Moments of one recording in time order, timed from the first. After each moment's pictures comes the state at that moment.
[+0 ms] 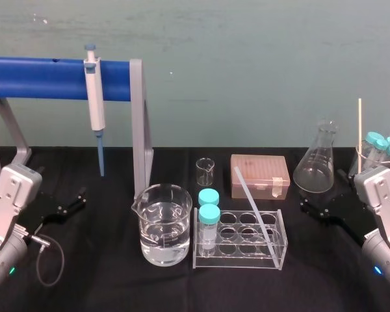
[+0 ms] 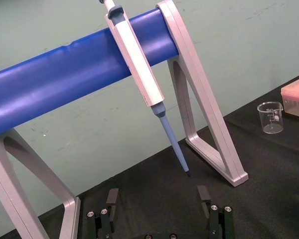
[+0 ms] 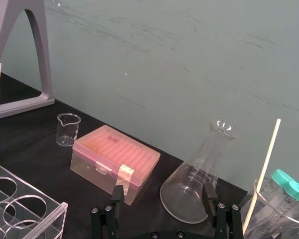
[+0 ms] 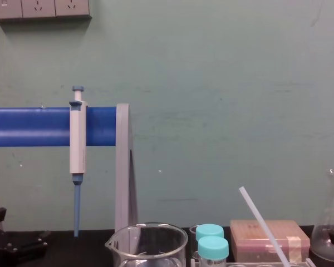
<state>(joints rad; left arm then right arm) -0.20 0.60 0.45 -1.41 -0.25 -0.12 0.03 0.20 0.60 -0.45 -1.41 0.25 -0.12 -0.03</state>
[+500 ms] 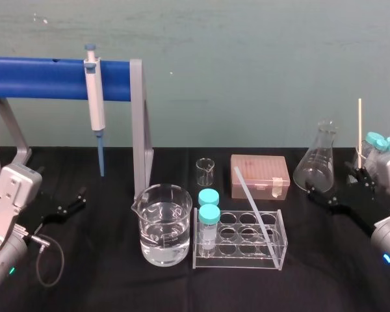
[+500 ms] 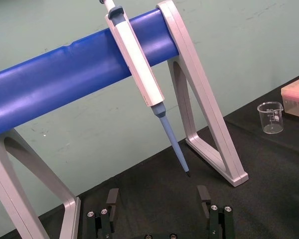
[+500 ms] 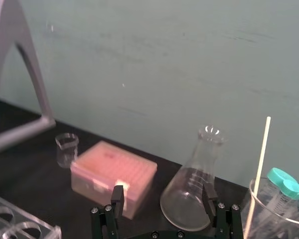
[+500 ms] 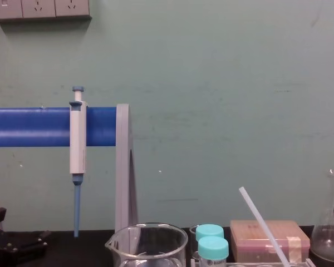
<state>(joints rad) -0.20 0.60 0.45 -1.41 -0.25 -0.12 0.03 0.19 0.60 -0.37 -1.44 0.37 -0.08 0.05</state>
